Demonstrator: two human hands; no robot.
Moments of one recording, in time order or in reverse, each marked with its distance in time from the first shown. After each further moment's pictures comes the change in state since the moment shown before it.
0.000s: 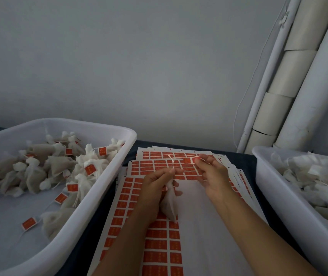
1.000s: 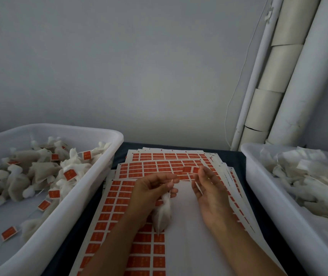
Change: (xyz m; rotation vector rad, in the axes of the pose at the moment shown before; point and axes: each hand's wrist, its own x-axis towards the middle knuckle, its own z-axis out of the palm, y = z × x) left_hand 0.002 -0.009 0.009 0.177 -0.084 0.081; right_hand -0.031 0.020 -0.041 0.360 -0.152 -0.029
